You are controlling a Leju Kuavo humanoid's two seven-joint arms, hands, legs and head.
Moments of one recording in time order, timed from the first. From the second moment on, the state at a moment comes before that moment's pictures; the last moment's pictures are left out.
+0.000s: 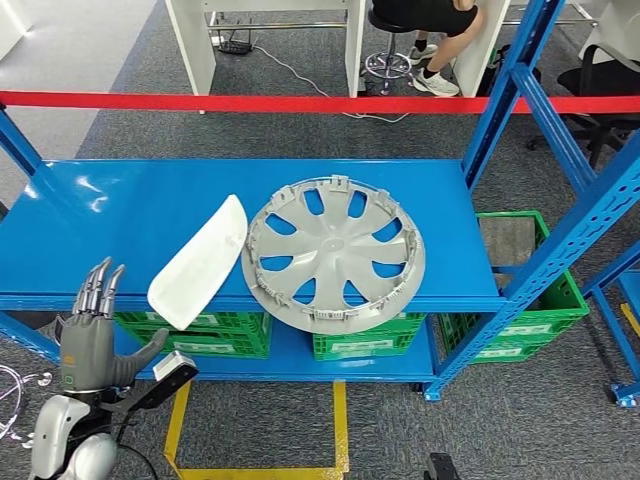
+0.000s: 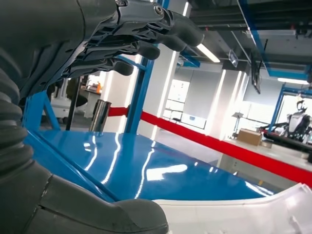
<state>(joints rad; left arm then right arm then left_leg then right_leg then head) -0.08 0.09 -0.22 -1.45 -0.98 0.65 -0.27 -0.05 0.11 -0.59 -0.20 0.44 0.00 -0.17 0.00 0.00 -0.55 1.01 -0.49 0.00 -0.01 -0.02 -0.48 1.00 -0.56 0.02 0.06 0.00</state>
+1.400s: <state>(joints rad) -0.36 0.08 -0.20 -0.98 -1.16 0.59 -0.21 -0.05 0.11 -0.62 -0.20 0.50 0.03 -0.17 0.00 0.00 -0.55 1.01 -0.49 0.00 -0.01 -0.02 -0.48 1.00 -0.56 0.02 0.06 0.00</state>
